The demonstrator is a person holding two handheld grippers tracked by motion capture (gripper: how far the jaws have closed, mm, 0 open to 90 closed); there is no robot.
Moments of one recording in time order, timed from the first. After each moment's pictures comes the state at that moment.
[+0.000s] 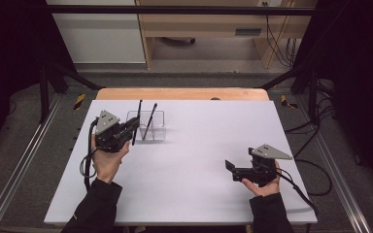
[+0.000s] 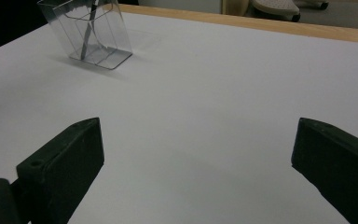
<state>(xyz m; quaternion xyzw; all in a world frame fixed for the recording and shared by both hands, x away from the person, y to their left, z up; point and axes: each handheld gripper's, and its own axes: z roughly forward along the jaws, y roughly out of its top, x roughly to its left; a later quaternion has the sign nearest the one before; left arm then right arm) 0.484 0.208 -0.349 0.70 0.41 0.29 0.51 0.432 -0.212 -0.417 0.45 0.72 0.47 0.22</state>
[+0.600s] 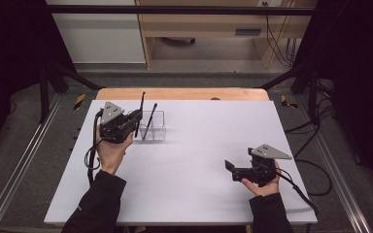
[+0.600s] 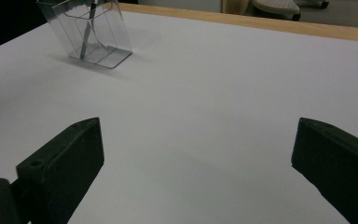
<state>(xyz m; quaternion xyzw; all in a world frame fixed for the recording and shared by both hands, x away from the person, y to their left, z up) 0.507 0.199 -0.341 0.70 0.41 0.29 0.51 0.432 -0.211 -0.418 0.45 0.73 0.47 0.22</state>
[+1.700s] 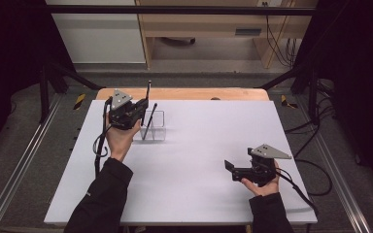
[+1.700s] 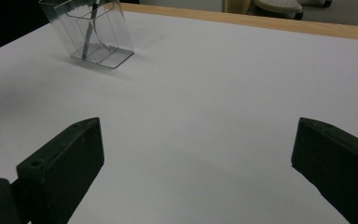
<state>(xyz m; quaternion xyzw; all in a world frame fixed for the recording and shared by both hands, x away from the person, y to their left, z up) 0.545 0.184 -0.339 0.69 0.42 0.30 0.51 0.433 -0.212 -0.418 0.45 0.73 0.47 0.21</state>
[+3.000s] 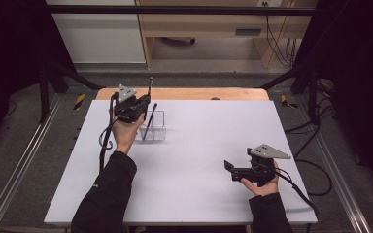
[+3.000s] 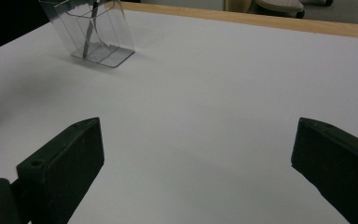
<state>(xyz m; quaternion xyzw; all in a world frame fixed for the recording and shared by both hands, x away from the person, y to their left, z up) 0.582 0.182 -0.356 0.69 0.43 0.30 0.50 0.434 -0.210 -0.419 0.45 0.73 0.47 0.21</state>
